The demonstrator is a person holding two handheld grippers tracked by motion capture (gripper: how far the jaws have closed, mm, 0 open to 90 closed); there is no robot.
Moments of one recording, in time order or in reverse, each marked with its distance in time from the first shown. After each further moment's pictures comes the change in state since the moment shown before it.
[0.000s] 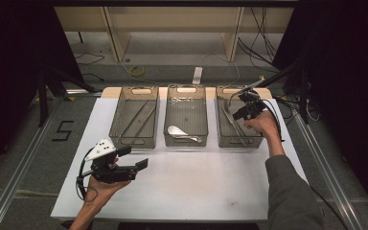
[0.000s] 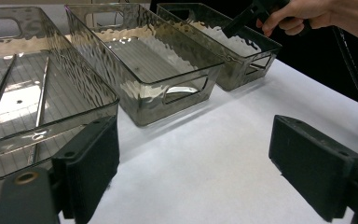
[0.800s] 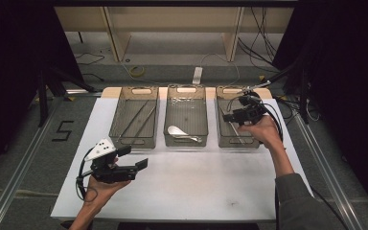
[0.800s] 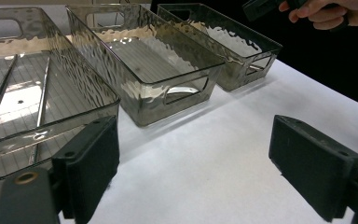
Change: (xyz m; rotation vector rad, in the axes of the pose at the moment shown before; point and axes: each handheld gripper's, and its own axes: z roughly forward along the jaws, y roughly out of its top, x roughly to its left) left arm 0.000 0.000 -0.001 -0.001 0.003 -0.002; right arm 0.051 -0.024 -0.050 -0.200 0.092 -0.102
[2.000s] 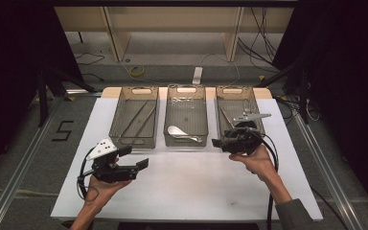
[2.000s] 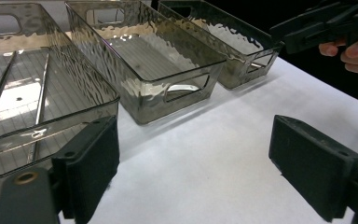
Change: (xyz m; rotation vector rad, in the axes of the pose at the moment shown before) left arm 0.000 0.000 0.002 0.010 0.002 0.001; right arm 0.059 -0.068 -0.011 -0.151 0.125 -0.037
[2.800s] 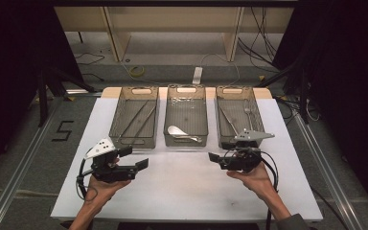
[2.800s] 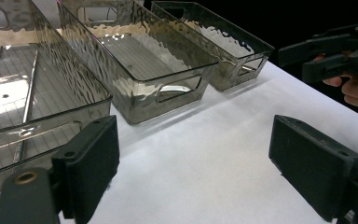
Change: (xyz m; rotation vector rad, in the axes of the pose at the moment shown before) left arm 0.003 -0.001 0.000 -0.002 -0.043 -0.035; right arm 0.027 -0.038 -0.008 -0.100 0.057 -0.027
